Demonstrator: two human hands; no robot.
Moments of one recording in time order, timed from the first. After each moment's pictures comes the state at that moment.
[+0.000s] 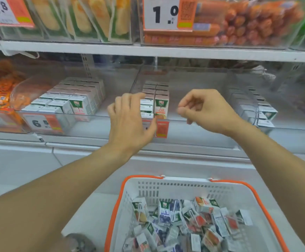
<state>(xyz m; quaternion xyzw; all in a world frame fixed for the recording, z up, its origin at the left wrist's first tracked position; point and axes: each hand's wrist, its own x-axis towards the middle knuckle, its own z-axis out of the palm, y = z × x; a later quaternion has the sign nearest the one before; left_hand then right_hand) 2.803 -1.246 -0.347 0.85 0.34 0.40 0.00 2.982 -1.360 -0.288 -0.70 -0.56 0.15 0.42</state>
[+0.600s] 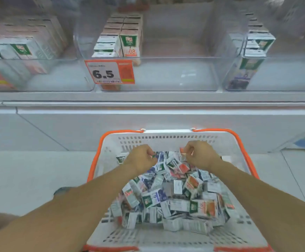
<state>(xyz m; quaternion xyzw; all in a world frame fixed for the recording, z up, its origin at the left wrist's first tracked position) 2.828 -1.345 -0.561 0.82 0.42 -0.06 0.38 3.030 -1.473 -0.575 -0.83 -0.45 0.30 0.16</state>
